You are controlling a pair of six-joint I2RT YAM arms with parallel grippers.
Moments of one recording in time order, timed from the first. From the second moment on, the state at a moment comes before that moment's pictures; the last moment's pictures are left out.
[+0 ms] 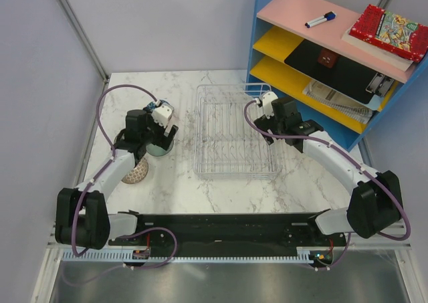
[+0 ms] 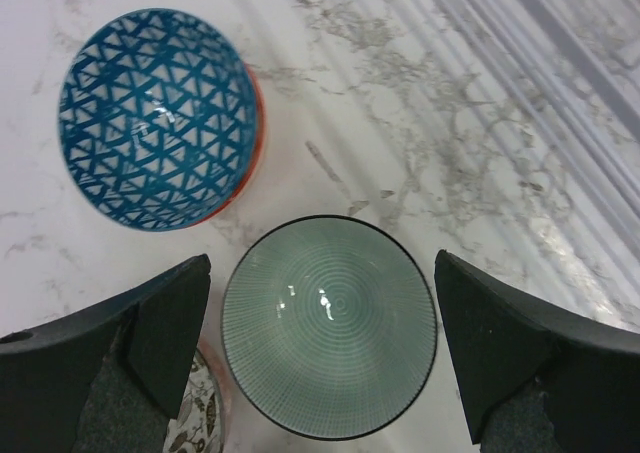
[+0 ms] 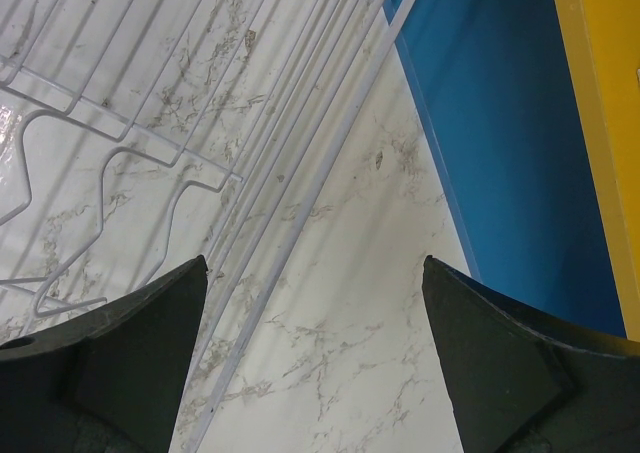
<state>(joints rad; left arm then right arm) -0.15 1.26 0.74 -0.06 0.24 0.42 0.43 1.39 1.05 -0.43 0.24 -0.28</state>
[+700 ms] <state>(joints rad) -0.04 1.27 0.74 0.01 0.12 0.34 0.43 1.24 1.05 -0.47 0.04 -0.28</state>
